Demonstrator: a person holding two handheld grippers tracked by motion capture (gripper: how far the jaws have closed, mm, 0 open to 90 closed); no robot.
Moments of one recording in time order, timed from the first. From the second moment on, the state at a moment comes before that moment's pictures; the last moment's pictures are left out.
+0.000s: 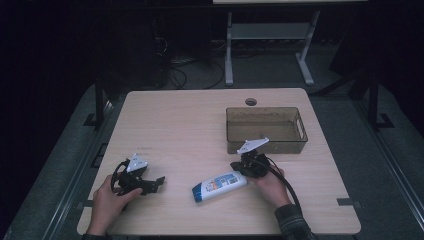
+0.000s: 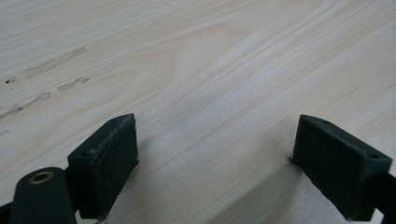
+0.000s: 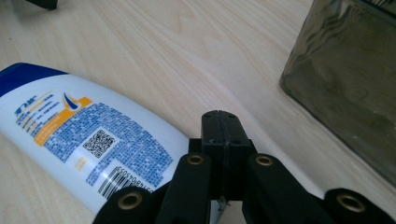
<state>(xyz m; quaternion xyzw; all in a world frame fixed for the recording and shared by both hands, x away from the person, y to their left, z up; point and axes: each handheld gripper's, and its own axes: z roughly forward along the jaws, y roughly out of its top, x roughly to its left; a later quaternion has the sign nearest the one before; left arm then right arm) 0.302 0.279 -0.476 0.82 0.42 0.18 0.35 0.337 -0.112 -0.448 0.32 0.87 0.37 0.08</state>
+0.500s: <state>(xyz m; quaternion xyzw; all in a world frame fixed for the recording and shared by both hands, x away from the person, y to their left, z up) 0.302 0.279 -0.476 0.82 0.42 0.18 0.35 0.318 -0.122 -0.455 0.32 0.88 0.36 0.07</state>
